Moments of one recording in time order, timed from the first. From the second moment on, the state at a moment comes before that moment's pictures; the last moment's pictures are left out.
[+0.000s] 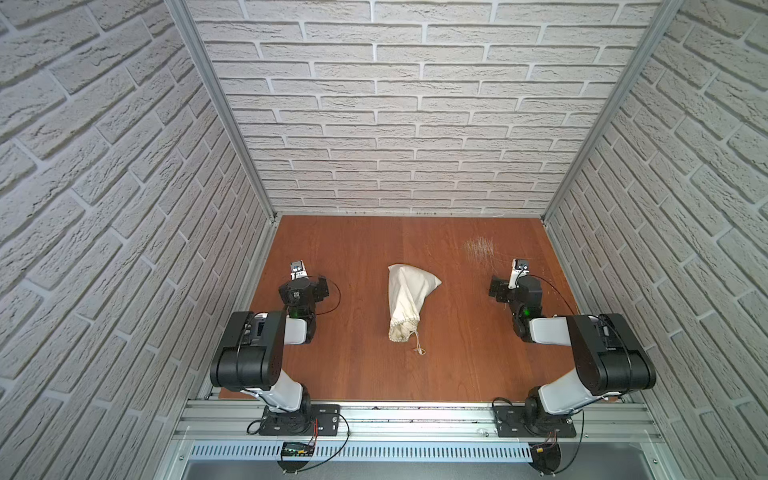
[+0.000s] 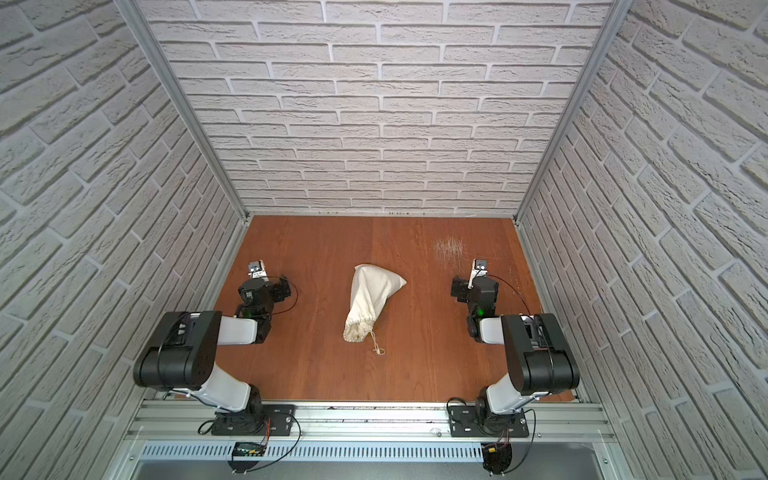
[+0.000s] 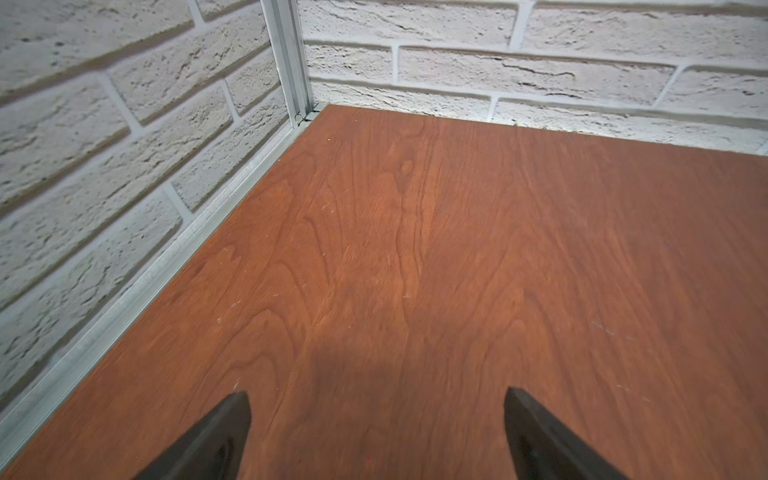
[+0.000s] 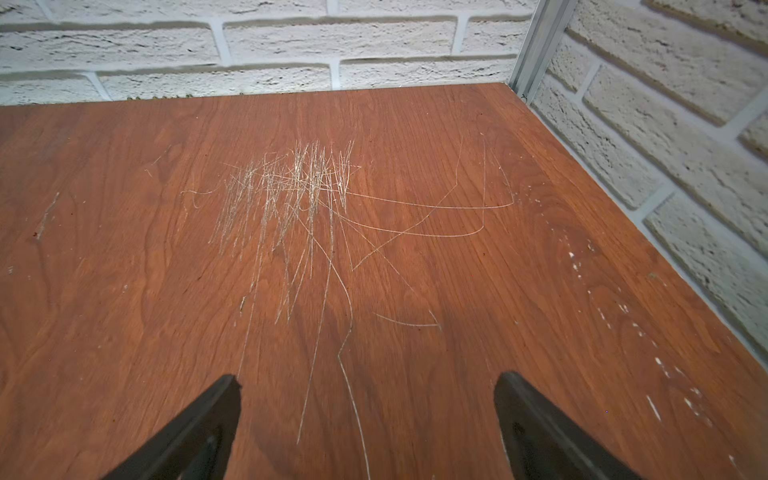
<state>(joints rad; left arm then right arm) 0.05 1.57 0.39 0.79 -0.25 -0.07 0.06 1.56 0.42 0.72 0.16 0.07</state>
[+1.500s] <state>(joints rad) -0.27 1.10 1.02 -0.64 -0.19 -0.43 0.39 1.23 1.03 -0.59 -0.12 0.30</state>
